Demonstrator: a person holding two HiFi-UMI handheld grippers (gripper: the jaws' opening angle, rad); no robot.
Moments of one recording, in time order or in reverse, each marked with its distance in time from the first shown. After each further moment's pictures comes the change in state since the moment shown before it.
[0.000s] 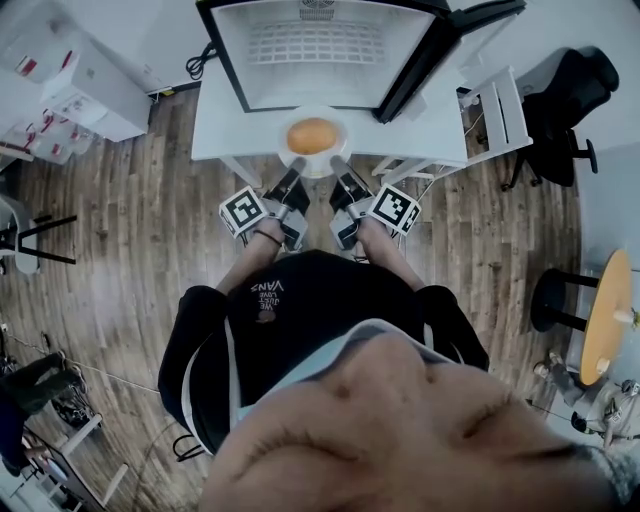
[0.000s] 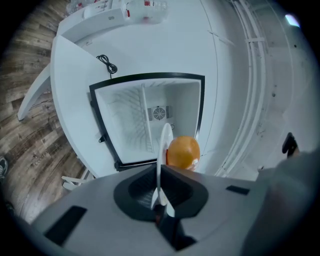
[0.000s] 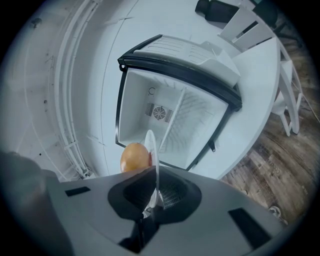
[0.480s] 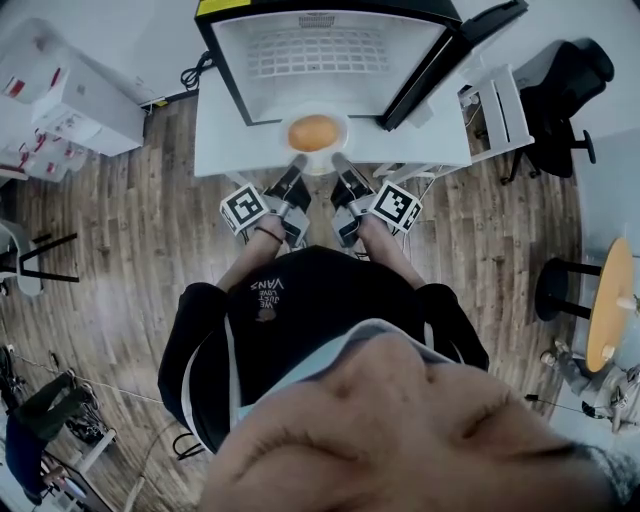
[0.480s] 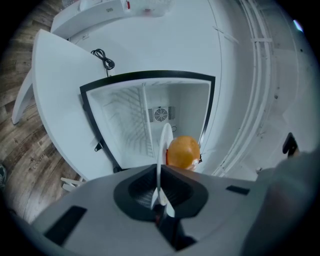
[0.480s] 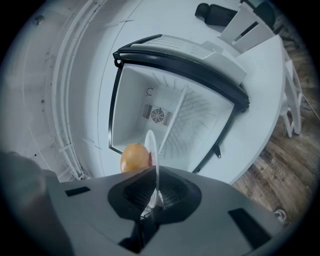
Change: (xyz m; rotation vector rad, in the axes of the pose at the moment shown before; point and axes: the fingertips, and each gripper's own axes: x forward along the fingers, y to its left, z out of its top) left arm 0.025 0.009 0.041 -0.017 0.058 -0.022; right arm 0.042 -0.003 0.016 -0.009 -0.060 -0.034
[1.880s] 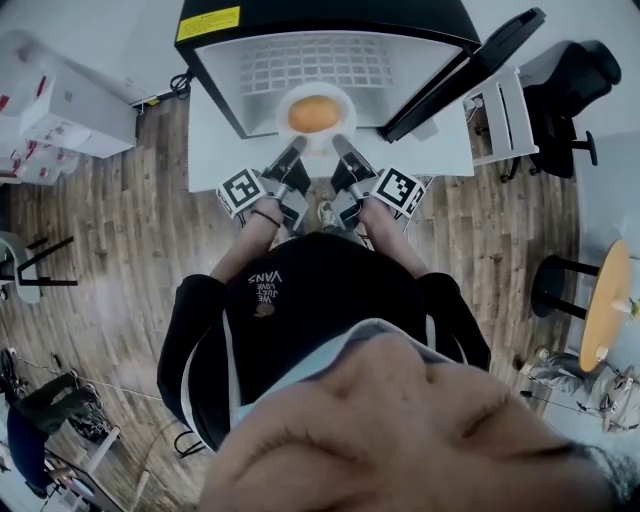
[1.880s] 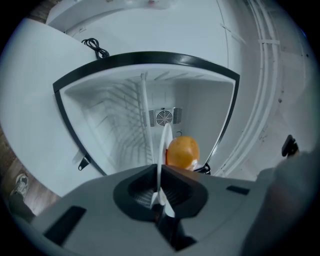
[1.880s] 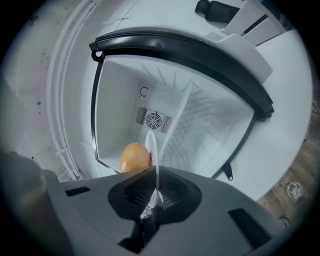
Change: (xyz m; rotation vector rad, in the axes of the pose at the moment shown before) left arm 0.069 0.015 0.058 -0.023 0.018 -0.008; right arm 0.069 -0.014 0.058 0.003 -0.005 -0.006
